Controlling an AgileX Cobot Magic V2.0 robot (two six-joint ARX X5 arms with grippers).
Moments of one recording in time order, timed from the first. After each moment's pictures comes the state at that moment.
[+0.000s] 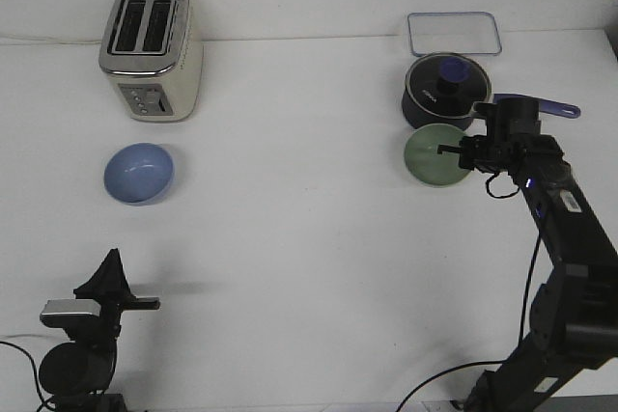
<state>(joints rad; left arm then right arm) -0.02 0.01 0.03 0.15 -0.02 -0.01 -0.15 1.73 1.41 -0.63 -0.19 0.11</state>
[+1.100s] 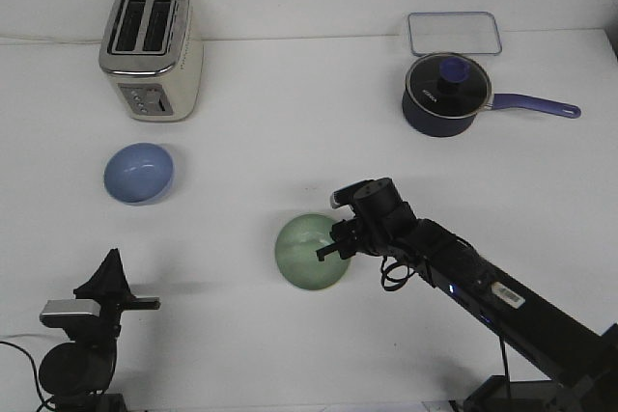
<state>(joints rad) -0.02 0.01 0.03 0.15 -0.02 -0.01 0.57 1.45 0.98 -0.45 -0.21 0.29</state>
